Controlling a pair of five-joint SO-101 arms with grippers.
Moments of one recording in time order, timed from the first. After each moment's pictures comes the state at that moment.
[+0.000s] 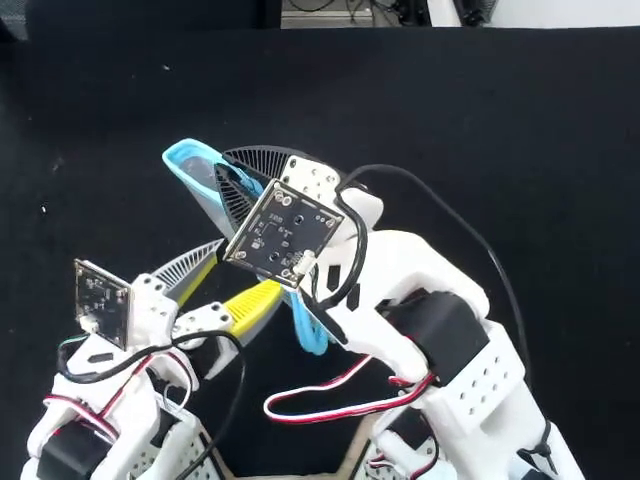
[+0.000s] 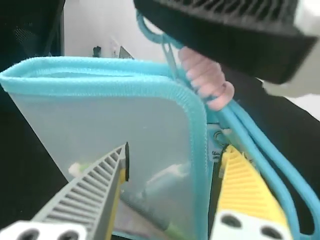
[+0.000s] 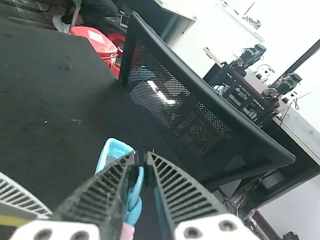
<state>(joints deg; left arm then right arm) 23.3 -104.5 60.3 60.9 10.0 -40.7 -46.7 18.9 48.6 30.5</state>
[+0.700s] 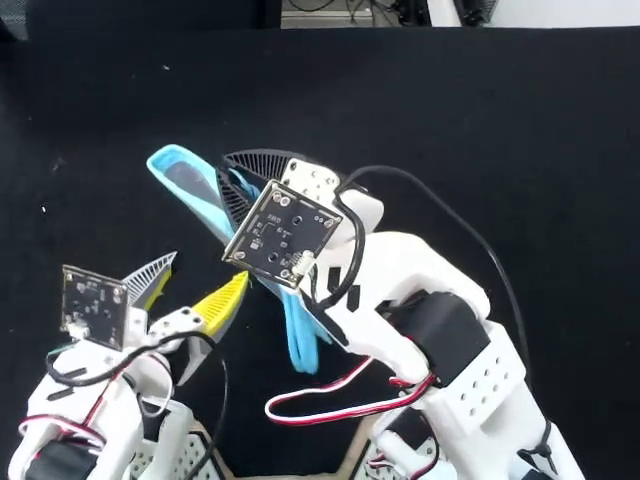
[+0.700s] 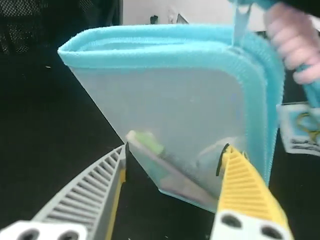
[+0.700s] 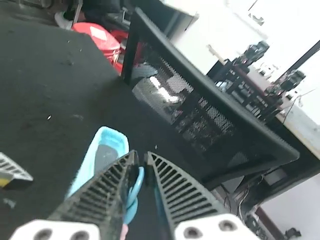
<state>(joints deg) 10.7 -104.5 55.5 74.7 1.6 -40.7 -46.7 18.8 50.9 30.5</state>
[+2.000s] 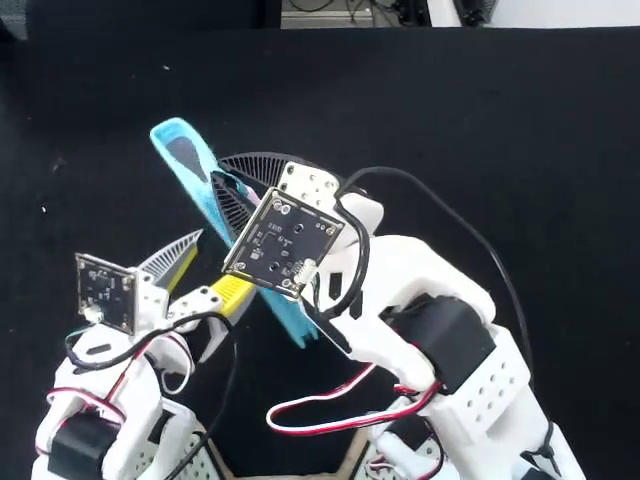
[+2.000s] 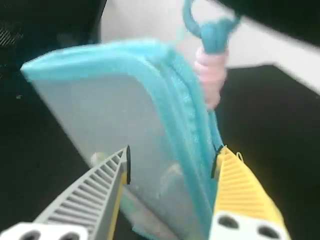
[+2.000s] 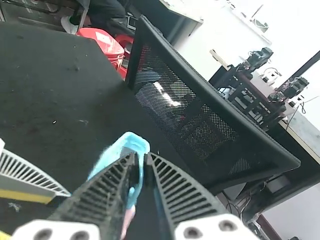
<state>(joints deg) 15.2 -104.5 64.5 60.2 6.3 -42.1 -46.7 16.3 51.7 30.5</state>
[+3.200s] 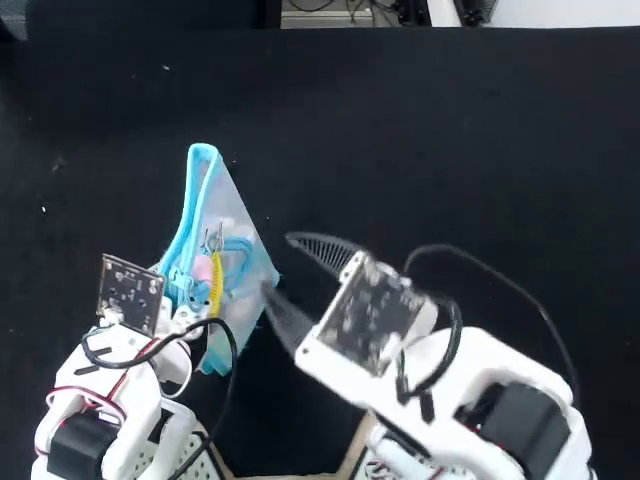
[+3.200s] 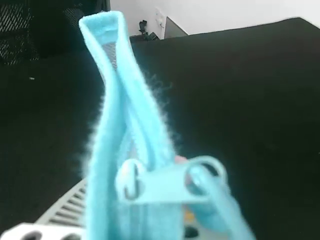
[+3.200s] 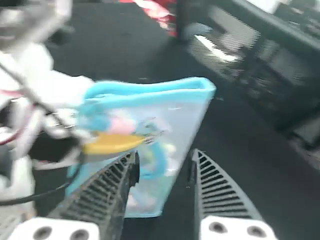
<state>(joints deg) 14.4 -104.5 63.9 67.6 -1.4 -51.3 -66.9 24.2 76.8 13.5</state>
